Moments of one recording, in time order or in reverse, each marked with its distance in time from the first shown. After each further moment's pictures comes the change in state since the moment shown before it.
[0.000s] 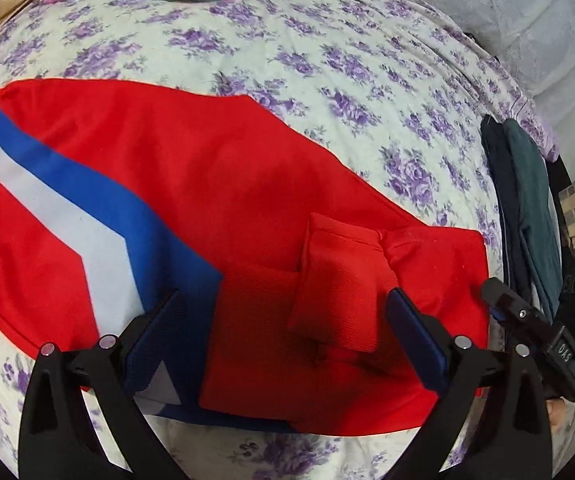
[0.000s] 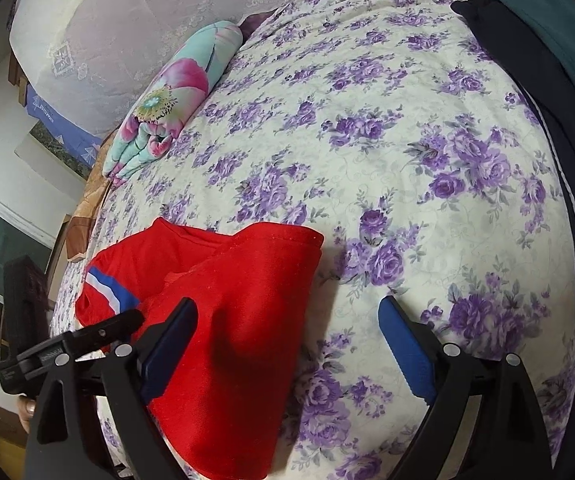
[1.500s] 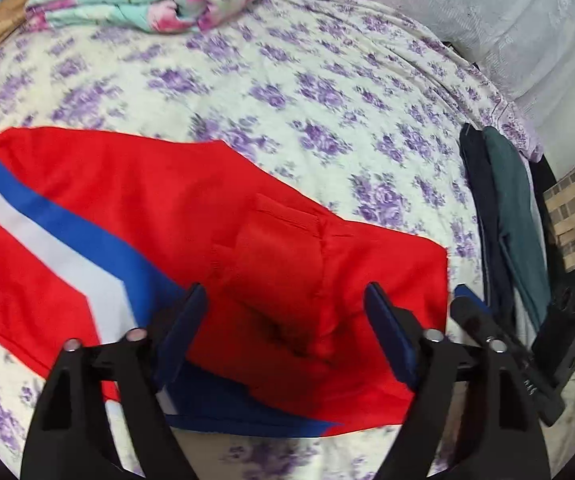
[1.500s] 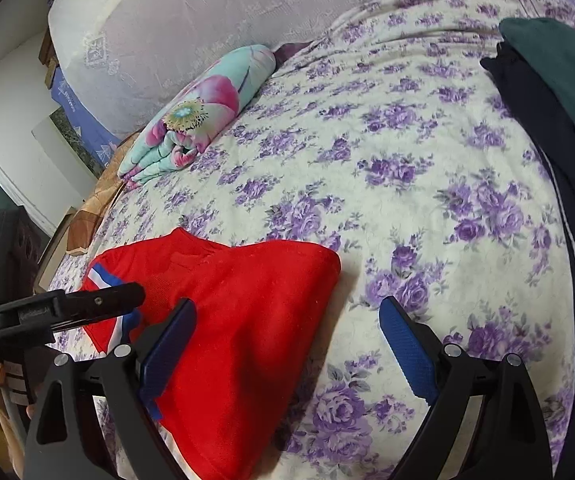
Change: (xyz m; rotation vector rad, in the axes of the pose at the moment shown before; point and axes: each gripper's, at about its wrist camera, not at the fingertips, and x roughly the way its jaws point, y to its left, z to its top) left arm -0.016 -0.012 0.022 0.029 -0.018 -0.058; right arm -0.009 0.021 -0.004 -0.117 -0.131 0.000
